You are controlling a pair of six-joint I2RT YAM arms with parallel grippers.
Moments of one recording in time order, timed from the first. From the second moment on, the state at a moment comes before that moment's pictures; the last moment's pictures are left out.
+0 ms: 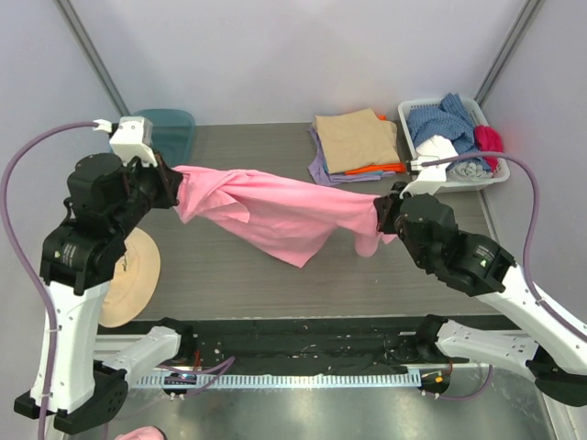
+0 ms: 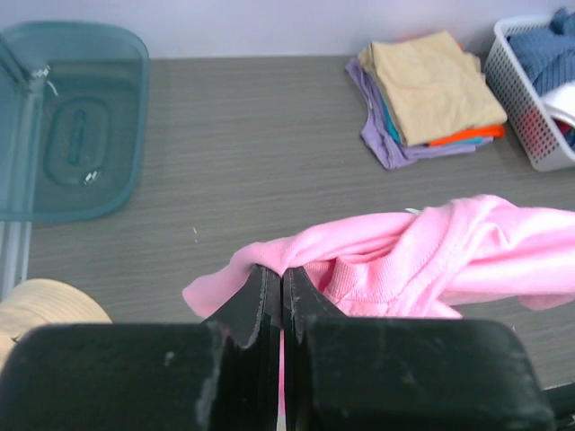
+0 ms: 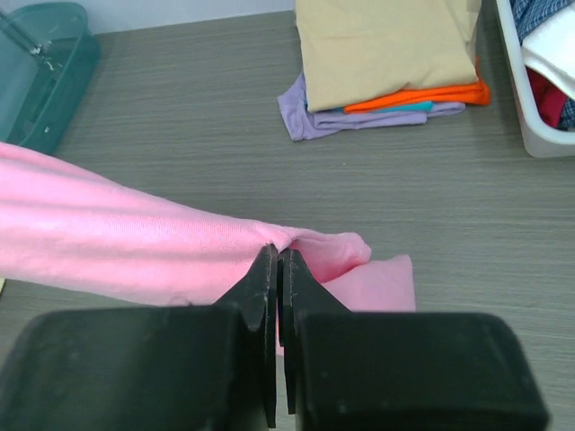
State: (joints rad) left arm -0.30 0.98 1.63 -0.97 -0.09 -0.19; right arm 0.90 0.89 1.20 -0.71 0.68 0.50
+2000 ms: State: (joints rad) left arm -0.30 0.95 0.70 -0.48 0.28 -0.50; right arm 0.89 1.05 0.91 -0.70 0.49 0.70
